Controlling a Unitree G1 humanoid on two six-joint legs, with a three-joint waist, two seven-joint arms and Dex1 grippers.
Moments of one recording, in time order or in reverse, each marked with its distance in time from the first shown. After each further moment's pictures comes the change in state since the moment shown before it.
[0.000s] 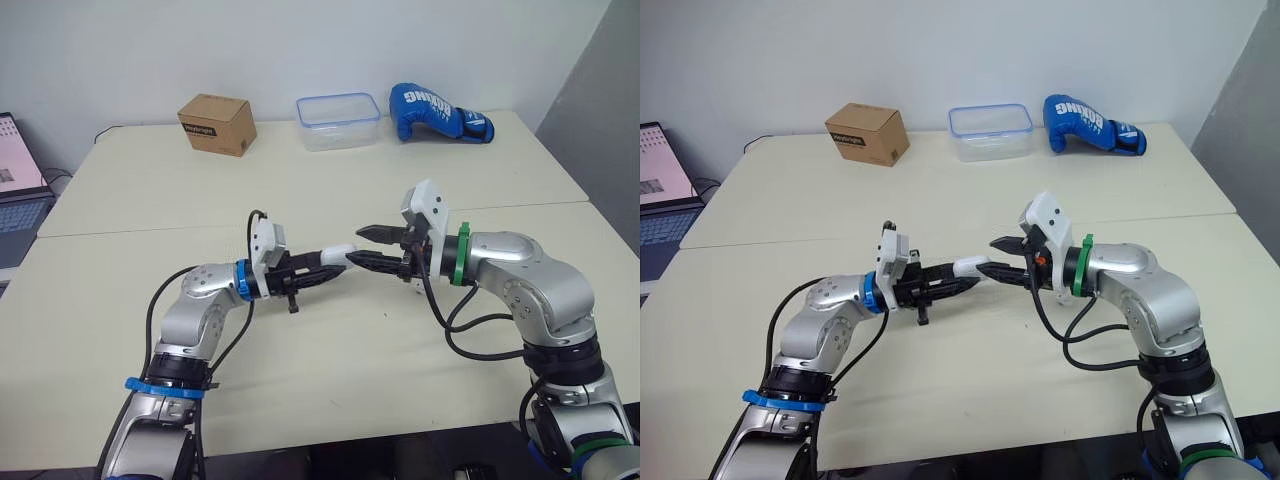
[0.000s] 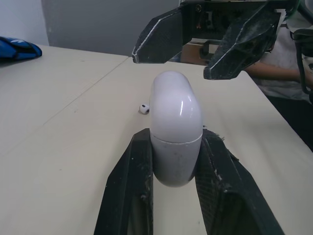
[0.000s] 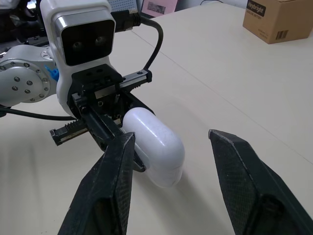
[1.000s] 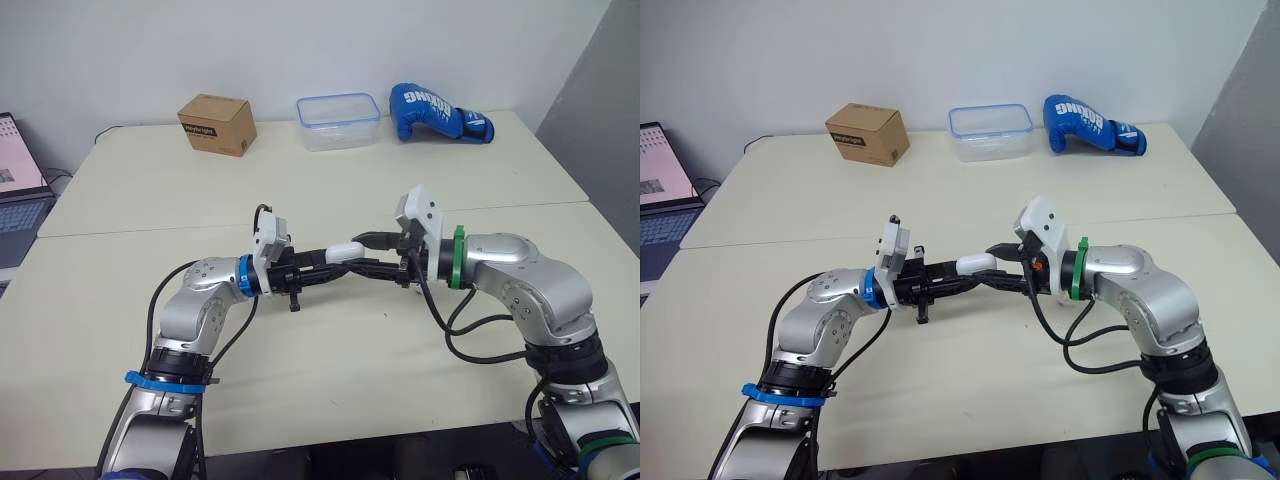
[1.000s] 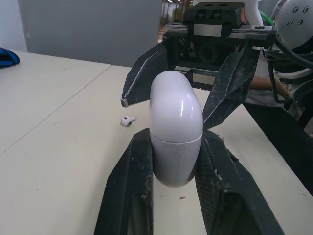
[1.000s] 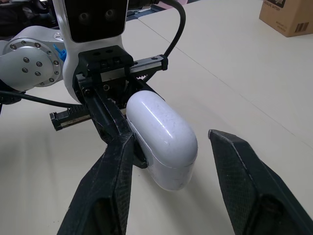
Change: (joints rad) left arm -0.024 0.005 0.000 -0.044 -0.047 0.088 -0.022; right arm -0.014 -0.036 0.047 0.012 0.032 -0.004 0.003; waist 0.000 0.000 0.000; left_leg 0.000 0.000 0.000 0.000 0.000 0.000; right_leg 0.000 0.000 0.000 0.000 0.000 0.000
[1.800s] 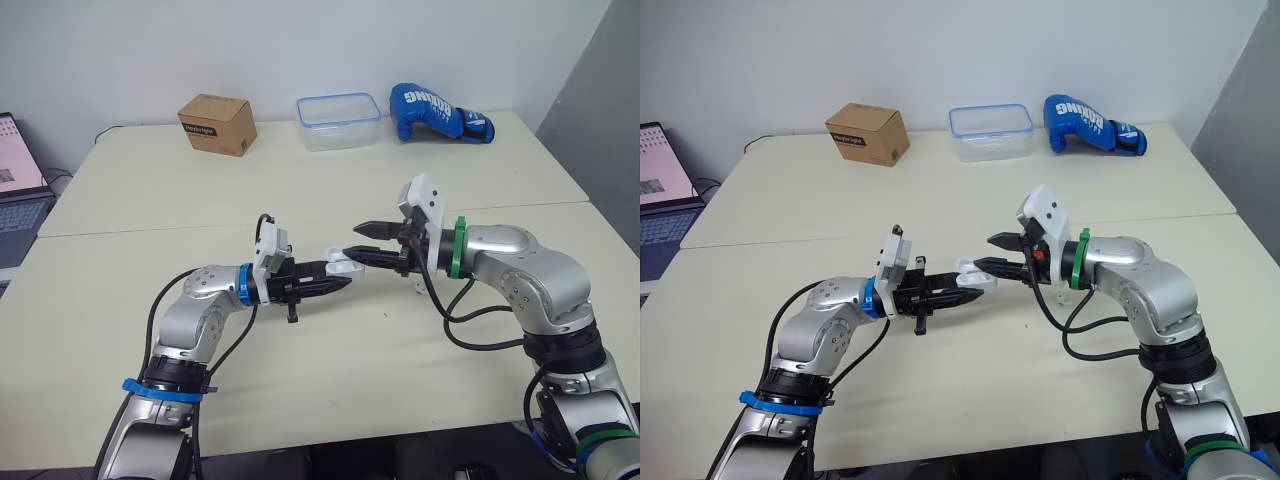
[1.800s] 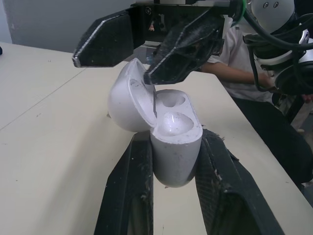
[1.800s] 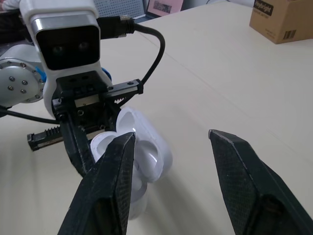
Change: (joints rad) left arm 0.041 0.011 -0.017 -0.017 -0.001 -0.012 -0.031; right arm -0.040 -0.021 -0.006 0.061 0.038 -0.025 0.011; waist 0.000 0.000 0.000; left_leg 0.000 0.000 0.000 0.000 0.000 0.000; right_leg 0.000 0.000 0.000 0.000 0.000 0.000
